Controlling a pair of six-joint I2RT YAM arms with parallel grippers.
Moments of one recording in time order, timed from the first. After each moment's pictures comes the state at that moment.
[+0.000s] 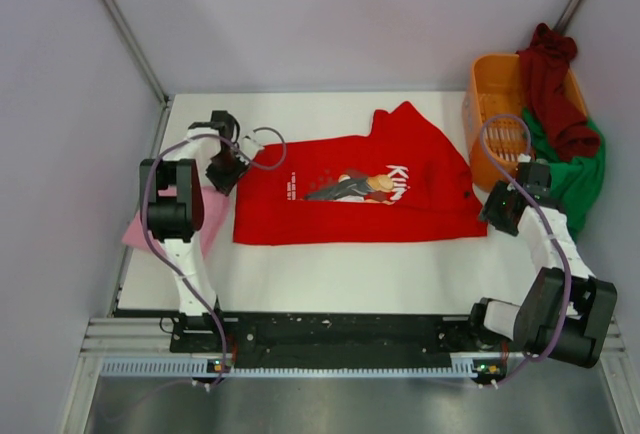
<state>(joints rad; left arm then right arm) -0.03 2.05 1.52 -0.86 -0.05 0.67 -0.27 1.21 0.73 -0.54 -0.03 0.25</state>
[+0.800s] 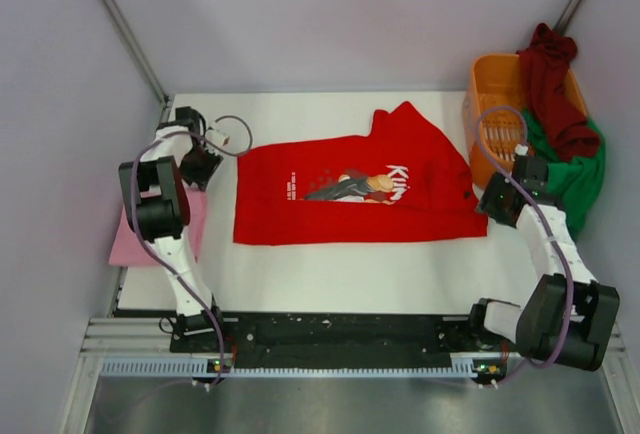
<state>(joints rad) 0.17 2.08 1.58 -0.83 -0.06 0.60 -0.24 1.19 0.76 -0.54 -0.01 0.25</state>
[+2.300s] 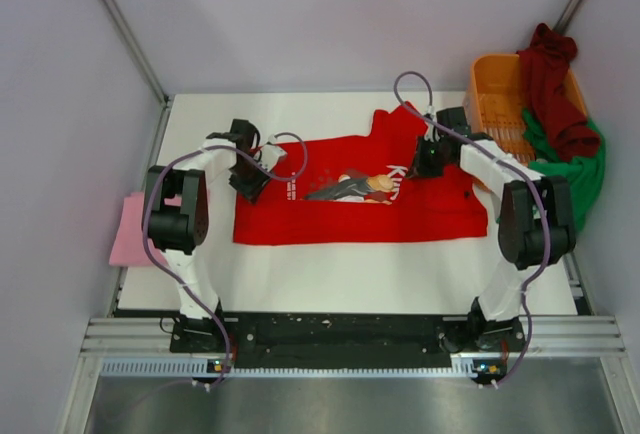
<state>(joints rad) -0.15 1.95 1.36 -0.76 0.11 0.57 0.17 1.76 1.22 -0.48 -0.30 0.30</state>
